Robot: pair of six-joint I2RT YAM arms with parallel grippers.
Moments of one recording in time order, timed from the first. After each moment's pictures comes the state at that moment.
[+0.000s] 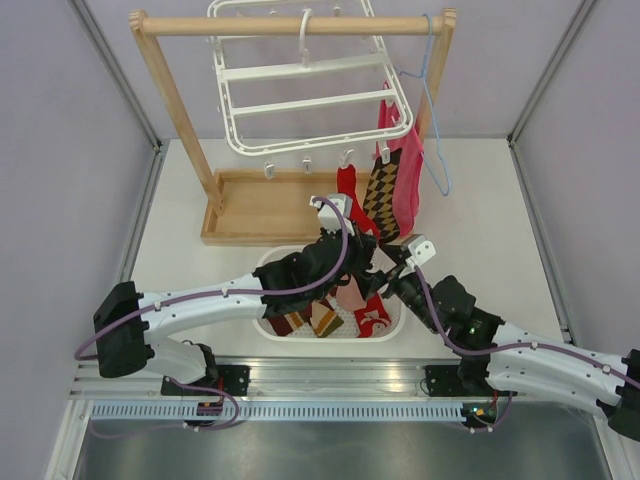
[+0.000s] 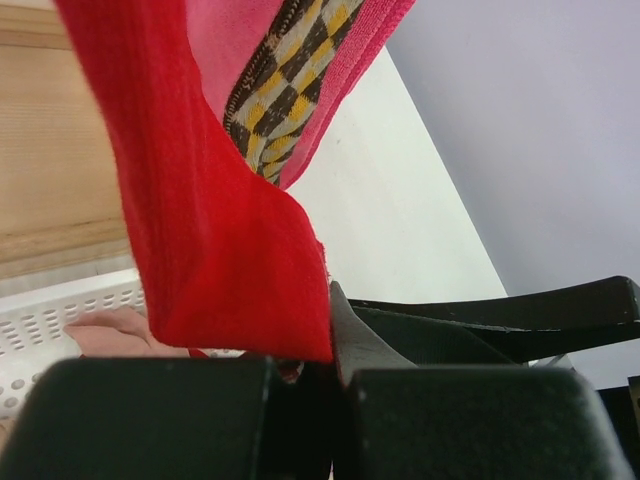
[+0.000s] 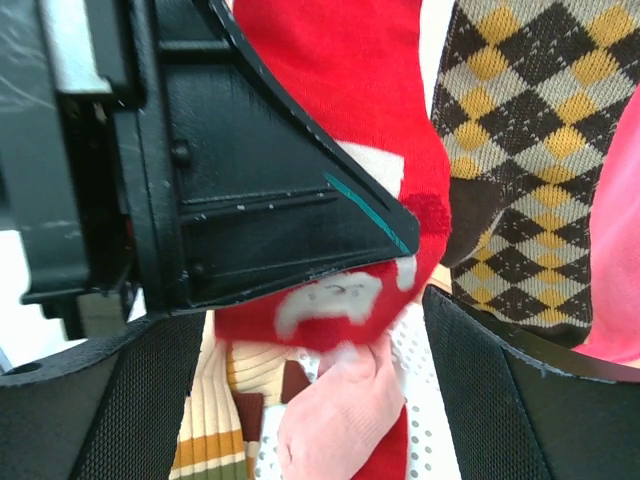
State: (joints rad) left arm -1.19 1.39 1.05 0.09 -0.57 -0.68; right arm 1.06 0.73 0.39 0.40 0.39 0.10
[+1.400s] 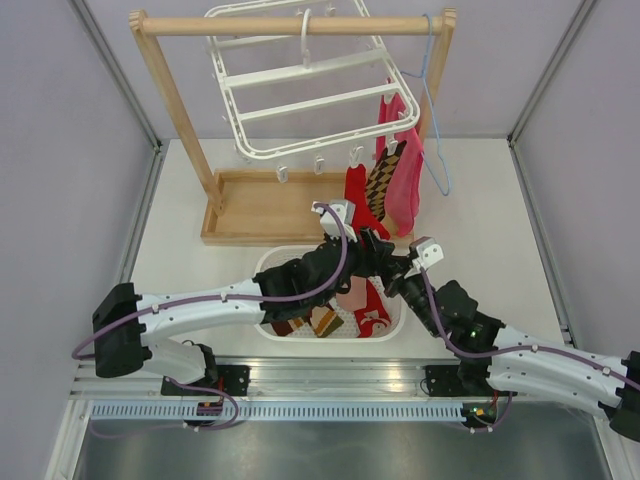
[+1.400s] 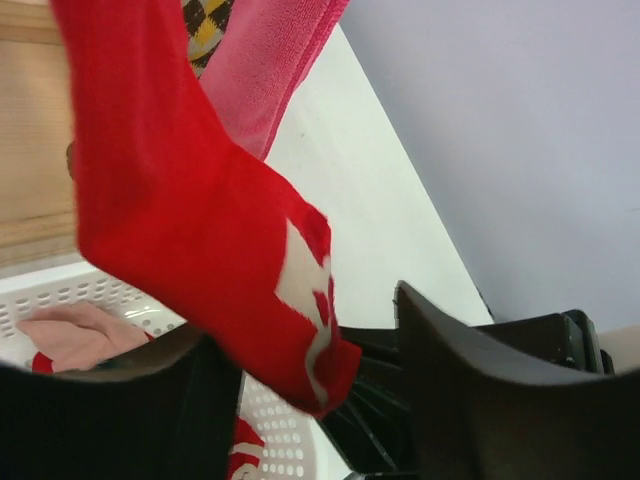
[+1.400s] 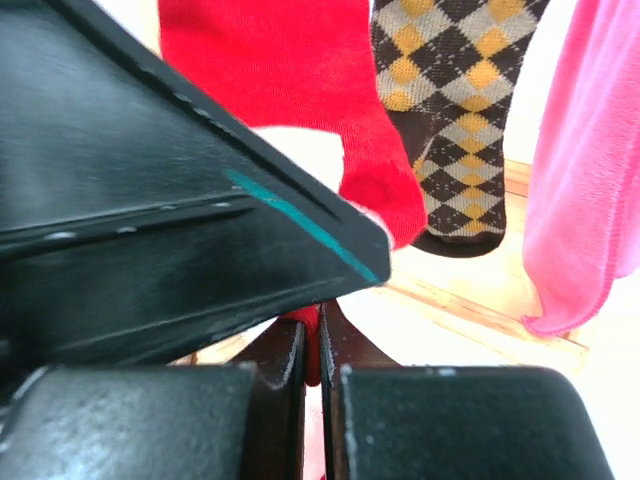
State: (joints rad) left arm -1.23 1.38 1.04 0.13 -0.57 -0.69; right arm 1.06 0.70 0.34 0.43 0.51 0.10
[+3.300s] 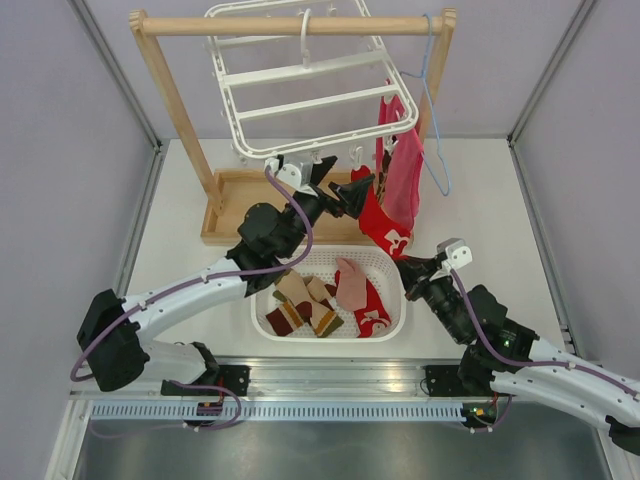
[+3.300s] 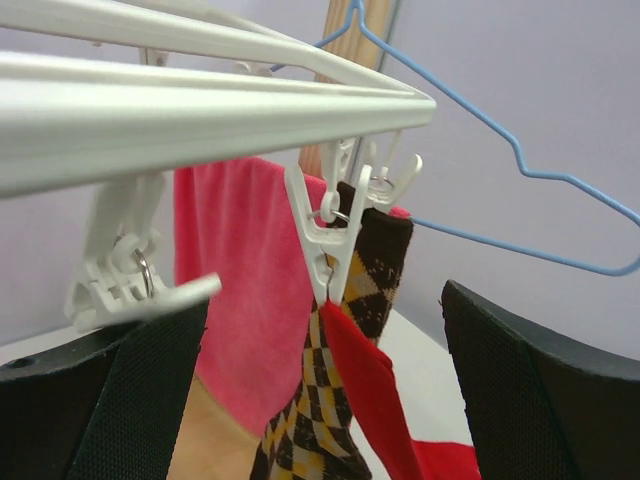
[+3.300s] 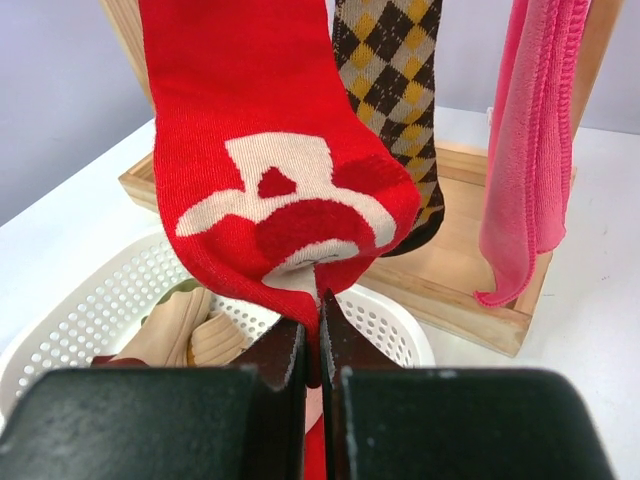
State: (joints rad) left arm -0.91 1.30 0.98 0.72 -0.21 -0.15; right arm 1.07 0.45 0.41 0.09 0.56 0.13
